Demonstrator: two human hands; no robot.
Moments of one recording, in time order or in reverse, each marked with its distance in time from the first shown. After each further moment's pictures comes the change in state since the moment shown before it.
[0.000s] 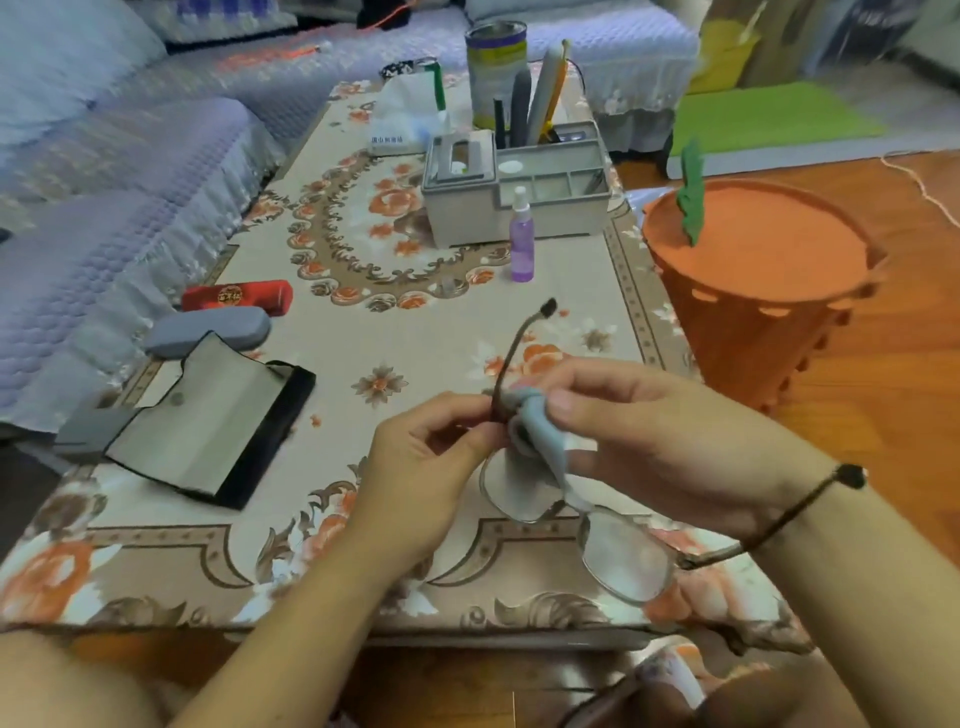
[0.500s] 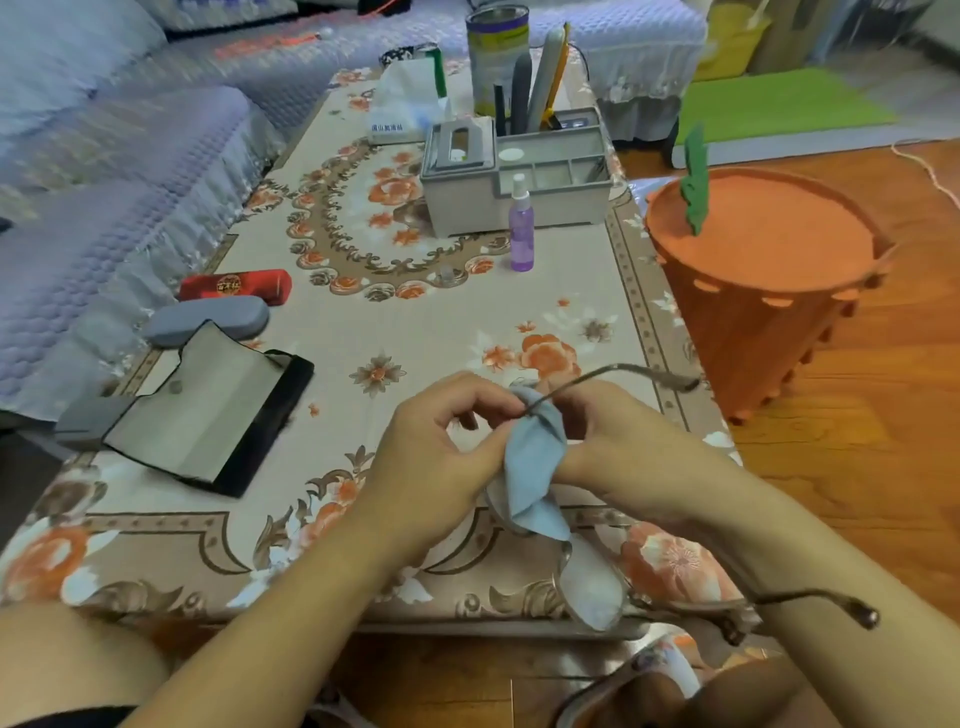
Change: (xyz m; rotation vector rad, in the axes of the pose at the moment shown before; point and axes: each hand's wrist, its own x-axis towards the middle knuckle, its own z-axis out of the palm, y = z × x) left_hand 0.003 0.004 0.003 0.268 -0.128 0.215; right_hand 0.012 0.032 0.000 -0.619 0.150 0.042
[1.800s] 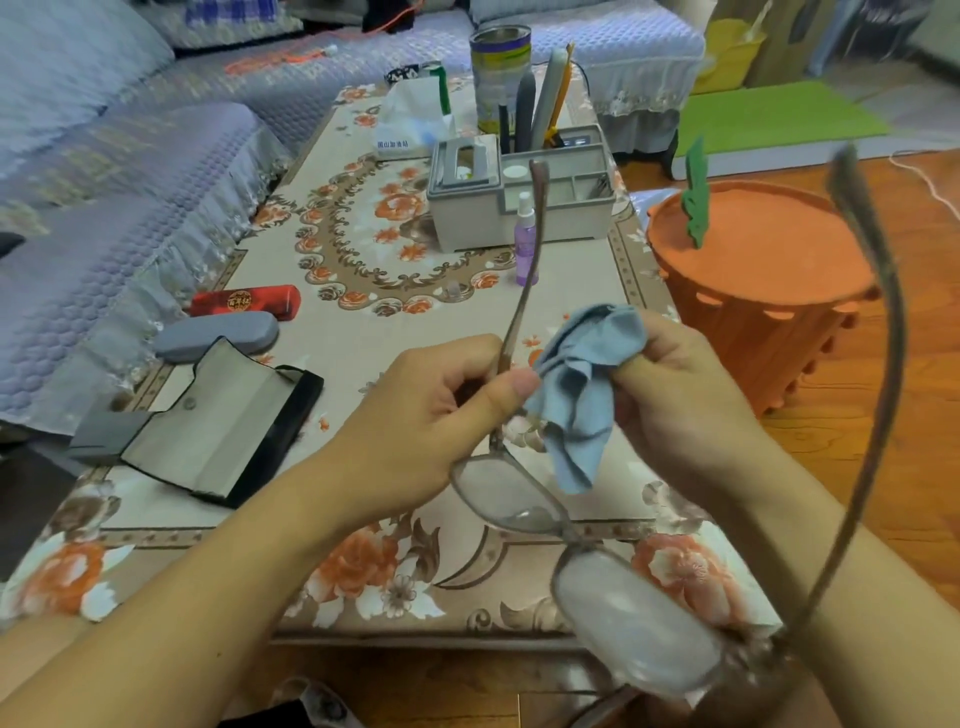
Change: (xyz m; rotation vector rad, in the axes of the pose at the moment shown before) left_hand 0.033 0.026 -0.037 0.091 -0.248 0.143; right_hand 0.008 -0.014 -0.020 0.502 0.264 -0.274
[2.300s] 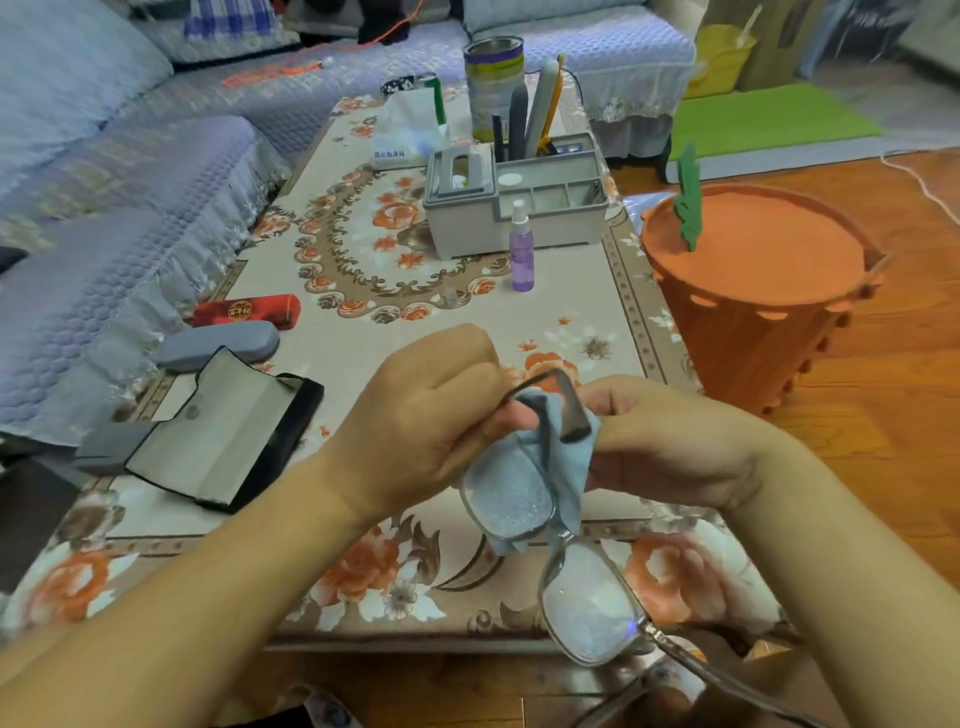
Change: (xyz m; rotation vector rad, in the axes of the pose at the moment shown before) left_hand 0.011 -0.013 0.000 0.369 0.170 0.613; right_hand -0.002 -0.006 -0.009 0.140 -0.571 0.493
